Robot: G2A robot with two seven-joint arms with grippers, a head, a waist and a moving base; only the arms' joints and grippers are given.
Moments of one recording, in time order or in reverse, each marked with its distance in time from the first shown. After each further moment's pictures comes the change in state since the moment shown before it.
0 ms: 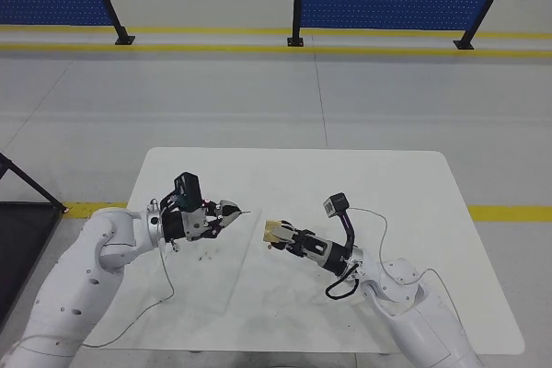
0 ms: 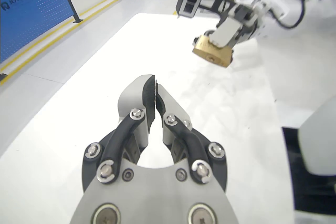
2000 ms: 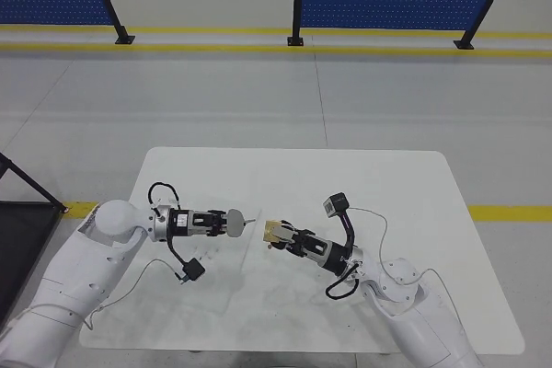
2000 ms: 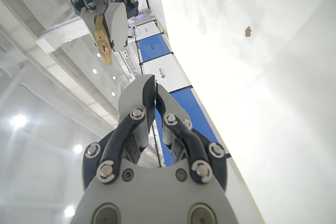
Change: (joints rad) left arm -0.218 0.038 0.237 0.229 1.579 1.294 1.263; right arm 0.000 0.000 0.000 0.000 0.000 0.000 0.000
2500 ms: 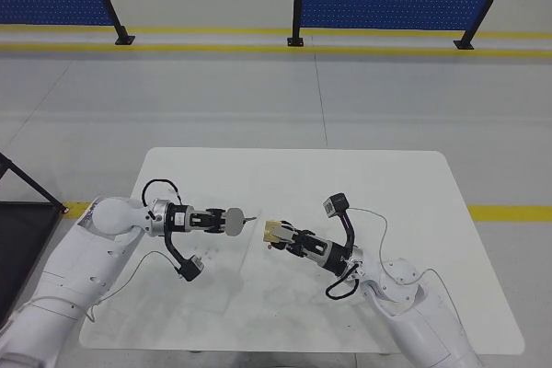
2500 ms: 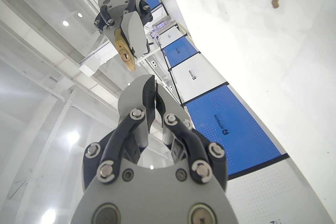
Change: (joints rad) left arm -0.045 -0.010 0.012 0.030 0.004 0.204 0.042; right arm 0.000 0.000 0.000 0.000 0.000 0.000 0.000
